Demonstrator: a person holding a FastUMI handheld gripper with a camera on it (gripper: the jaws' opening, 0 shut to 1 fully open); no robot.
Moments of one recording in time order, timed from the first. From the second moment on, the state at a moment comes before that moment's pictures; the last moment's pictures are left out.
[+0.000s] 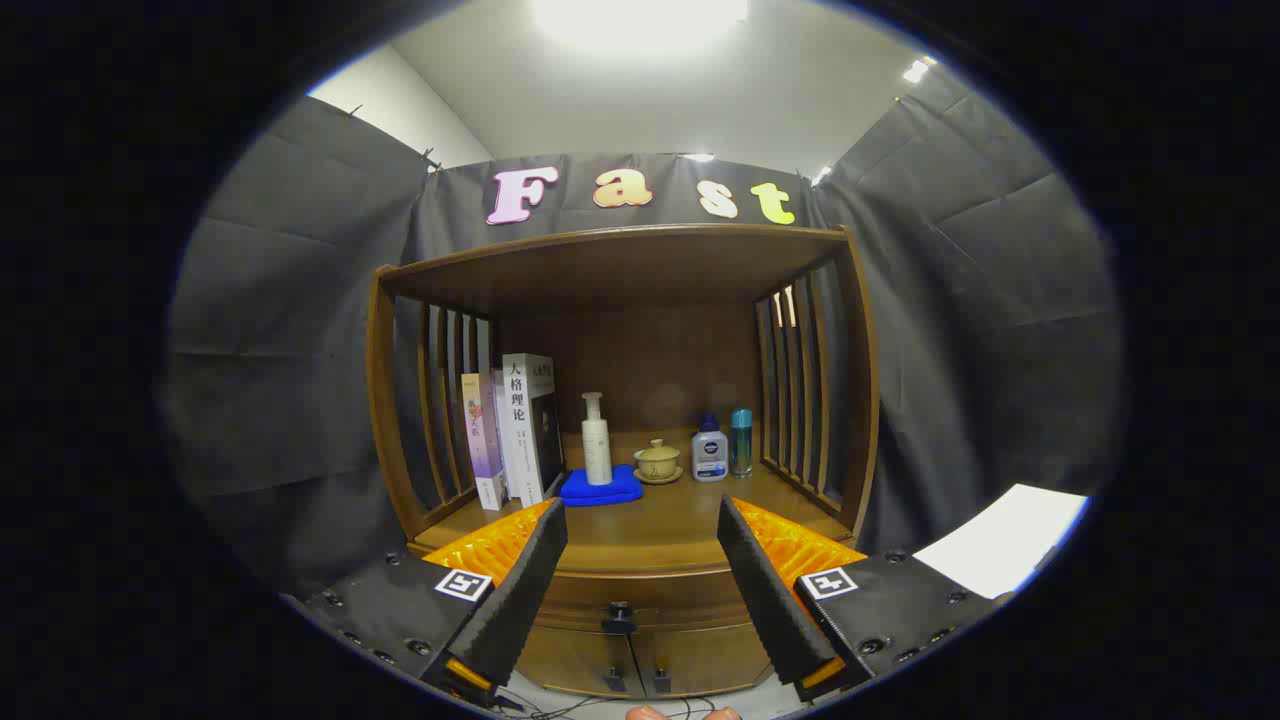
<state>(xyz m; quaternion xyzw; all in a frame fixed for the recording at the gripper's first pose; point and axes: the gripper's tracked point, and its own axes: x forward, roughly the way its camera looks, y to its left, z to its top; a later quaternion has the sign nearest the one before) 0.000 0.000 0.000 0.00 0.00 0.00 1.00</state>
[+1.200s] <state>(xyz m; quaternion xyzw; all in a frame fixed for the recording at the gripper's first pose) 0.004 -0.035 -0.019 0.04 0.00 -0.01 1.00</state>
